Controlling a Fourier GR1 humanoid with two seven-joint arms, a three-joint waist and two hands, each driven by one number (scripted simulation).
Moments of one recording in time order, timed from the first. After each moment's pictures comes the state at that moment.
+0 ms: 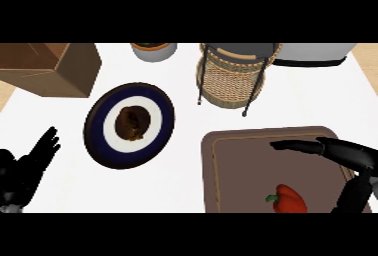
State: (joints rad) left arm 0.07 0.49 -0.03 -1.36 0.26 0.05 0.10; right arm -0.20 -0.70 0.27 -1.48 0.05 0.79 -0.30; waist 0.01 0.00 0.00
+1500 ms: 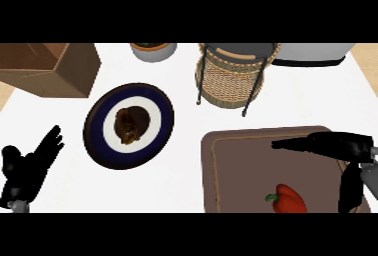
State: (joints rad) left arm 0.03 0.41 0.05 -1.32 0.17 -0.01 0.10; right arm -0.33 -0.74 0.38 -1.39 0.32 0.91 -0.22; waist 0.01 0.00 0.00
